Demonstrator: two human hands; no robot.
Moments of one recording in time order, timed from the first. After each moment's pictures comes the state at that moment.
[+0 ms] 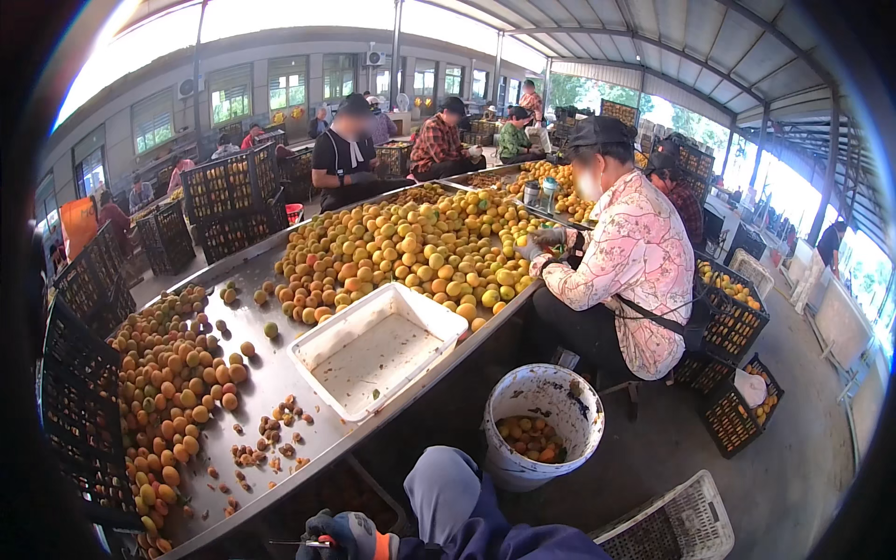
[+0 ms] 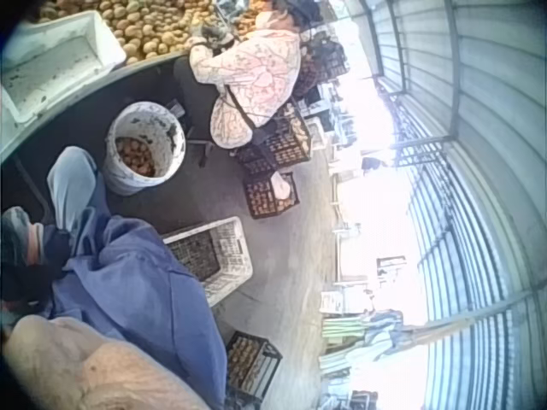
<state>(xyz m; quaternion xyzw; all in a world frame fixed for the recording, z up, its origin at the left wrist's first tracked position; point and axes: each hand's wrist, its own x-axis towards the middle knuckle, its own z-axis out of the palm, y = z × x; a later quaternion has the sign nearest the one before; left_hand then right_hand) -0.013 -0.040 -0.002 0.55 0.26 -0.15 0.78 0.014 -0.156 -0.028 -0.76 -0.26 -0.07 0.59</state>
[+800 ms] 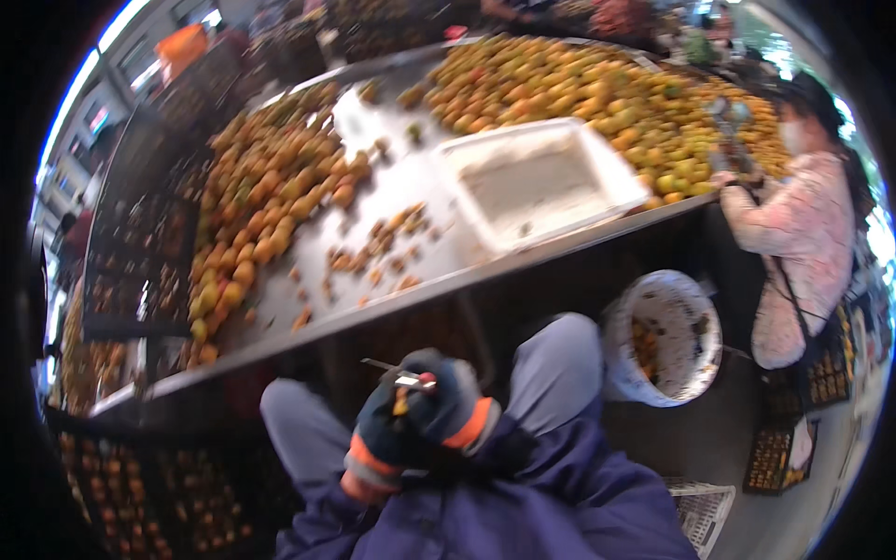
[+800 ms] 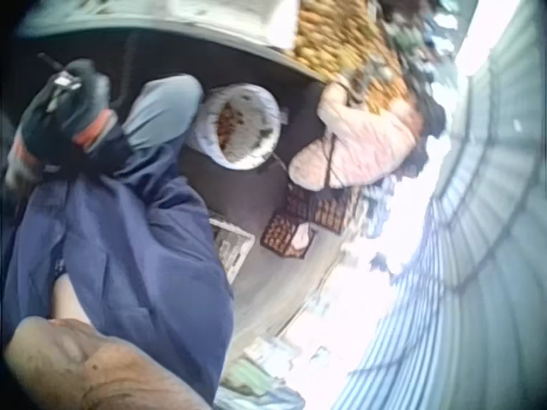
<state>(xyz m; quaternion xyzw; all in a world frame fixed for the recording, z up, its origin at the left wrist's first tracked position) -0.014 -0.031 -0.028 0.73 -0.12 0.02 0.67 0.018 -0.157 -0.028 -0.75 -0.20 -0.19 0.60</state>
